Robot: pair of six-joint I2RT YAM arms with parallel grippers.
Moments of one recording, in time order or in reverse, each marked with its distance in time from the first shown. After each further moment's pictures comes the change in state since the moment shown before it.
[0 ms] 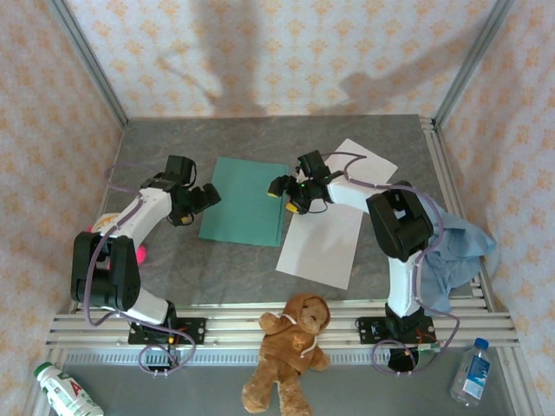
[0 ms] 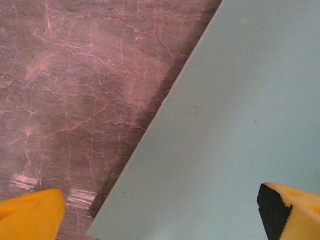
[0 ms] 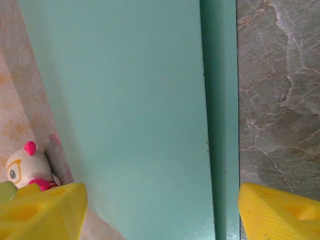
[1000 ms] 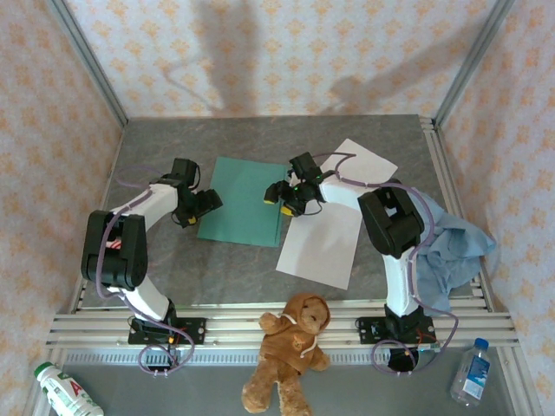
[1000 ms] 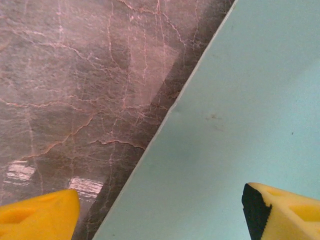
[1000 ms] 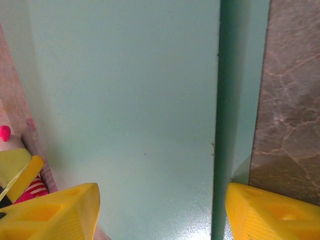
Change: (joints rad) left arm 0.012 0.144 0.000 0.077 0.058 0.023; right arm 0.037 0.063 0.064 -0.070 -0.005 -0.069
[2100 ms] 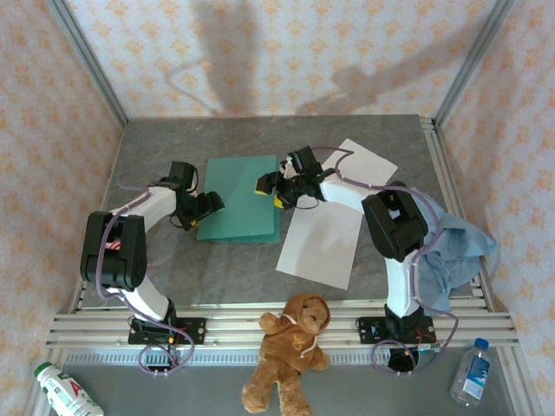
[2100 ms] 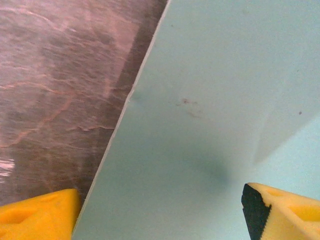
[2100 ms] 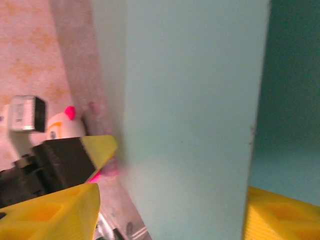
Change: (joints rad) left arm 0.013 -0.015 -0.039 0.033 0.111 0.003; right arm 0.011 -0.052 0.007 0.138 -0.136 0.077
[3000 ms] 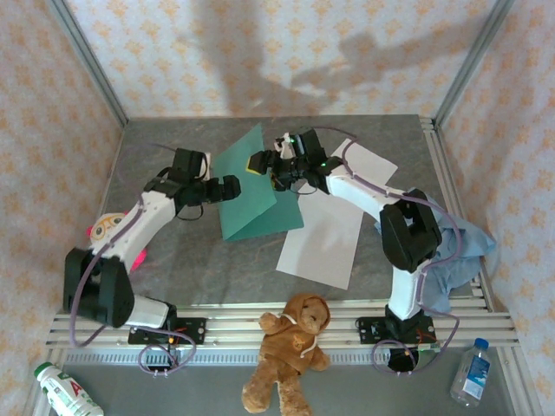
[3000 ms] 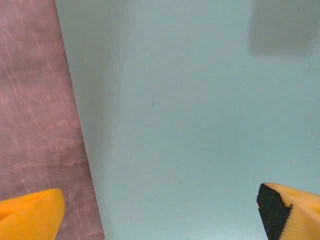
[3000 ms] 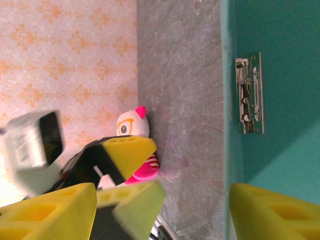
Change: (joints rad) left arm -0.175 -0.274 0.074 -0.009 -0.084 0.209; right arm 0.019 -0.121 0.089 0.005 -0.013 0.064
